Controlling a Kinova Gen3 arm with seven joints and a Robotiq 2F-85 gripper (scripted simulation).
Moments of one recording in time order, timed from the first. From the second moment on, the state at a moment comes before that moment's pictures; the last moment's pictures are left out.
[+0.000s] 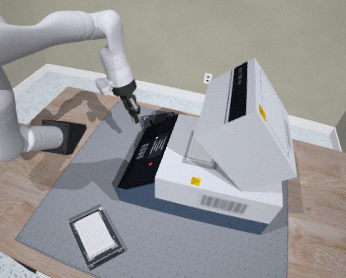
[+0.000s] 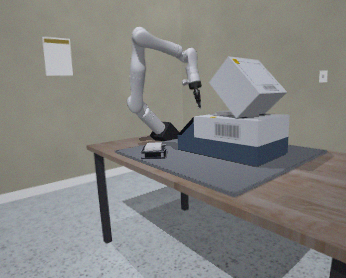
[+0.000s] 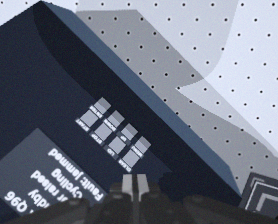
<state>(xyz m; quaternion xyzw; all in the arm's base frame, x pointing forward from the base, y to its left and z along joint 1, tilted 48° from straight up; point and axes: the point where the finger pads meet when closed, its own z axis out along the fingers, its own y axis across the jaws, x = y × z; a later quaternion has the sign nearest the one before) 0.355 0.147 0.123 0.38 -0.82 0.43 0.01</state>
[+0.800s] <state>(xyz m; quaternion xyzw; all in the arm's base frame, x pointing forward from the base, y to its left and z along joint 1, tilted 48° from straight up) 0.356 0.125 0.103 0.38 -0.82 0.43 0.01</state>
